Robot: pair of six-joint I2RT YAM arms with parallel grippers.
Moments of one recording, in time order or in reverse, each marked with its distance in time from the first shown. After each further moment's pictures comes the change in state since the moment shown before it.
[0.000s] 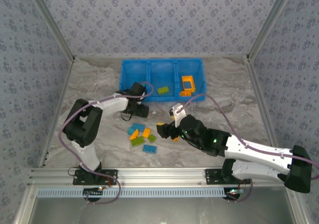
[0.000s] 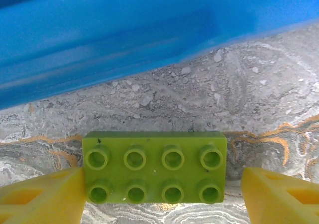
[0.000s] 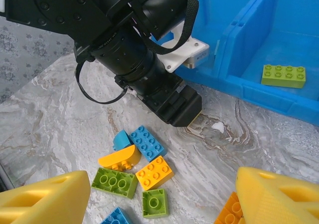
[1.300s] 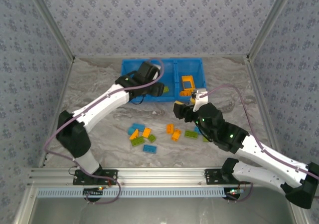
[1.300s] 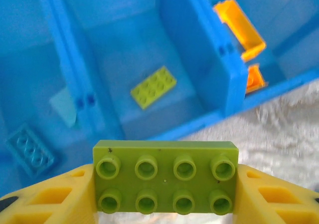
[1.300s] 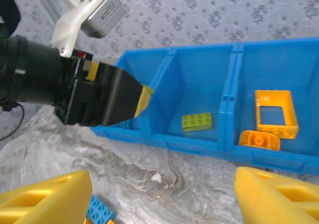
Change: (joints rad) left arm -0.171 -0.089 0.475 -0.158 -0.066 0.000; right arm -0.217 -0.132 0.097 -0.117 0.117 0.036
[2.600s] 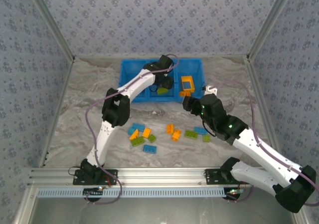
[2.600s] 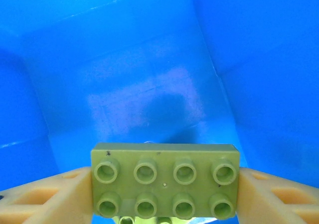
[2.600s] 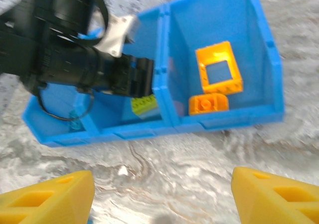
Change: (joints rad) left arm 0.092 0.720 0.670 -0.179 0.031 0.016; right arm -0.208 0.067 0.031 -0.181 -0.080 0.228
